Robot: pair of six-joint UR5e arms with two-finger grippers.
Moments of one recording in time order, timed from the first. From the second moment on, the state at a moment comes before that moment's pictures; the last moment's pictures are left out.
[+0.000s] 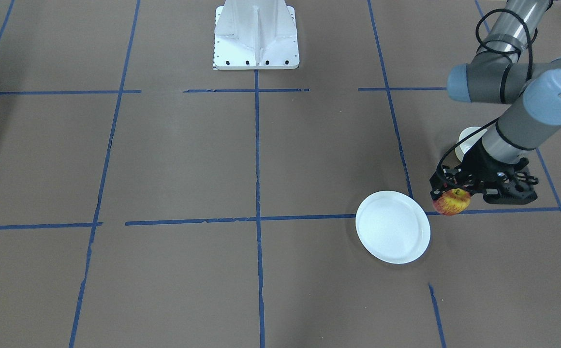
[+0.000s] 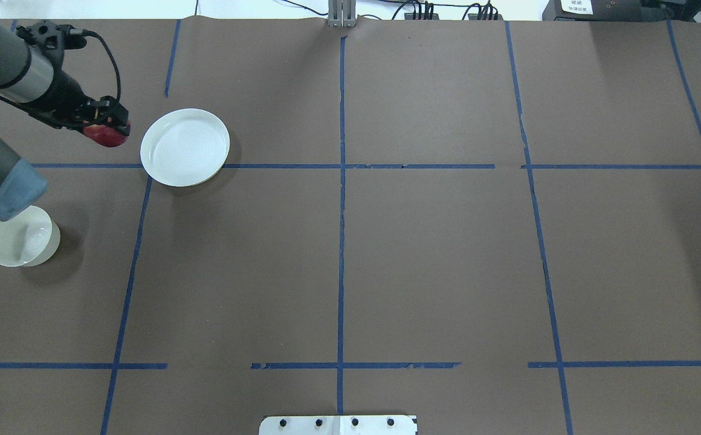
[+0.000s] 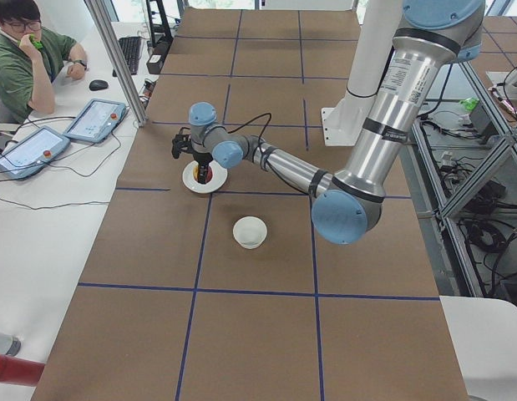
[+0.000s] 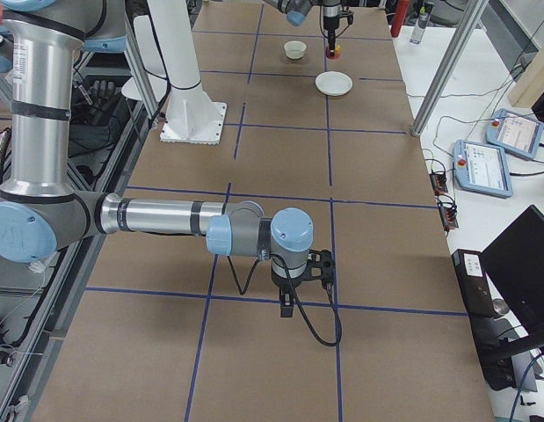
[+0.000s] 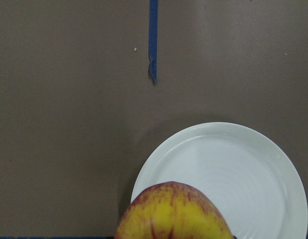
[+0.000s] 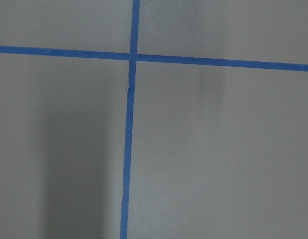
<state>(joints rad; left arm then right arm) -1.03 -1.87 -1.66 -1.87 -2.18 -0.78 1.59 -1.71 1.71 -1.58 2.29 -0.06</state>
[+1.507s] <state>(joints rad) -0.93 -1.44 -1.73 -2.22 -2.10 -0.94 1.59 -1.71 1.71 -1.58 2.29 -0.06</state>
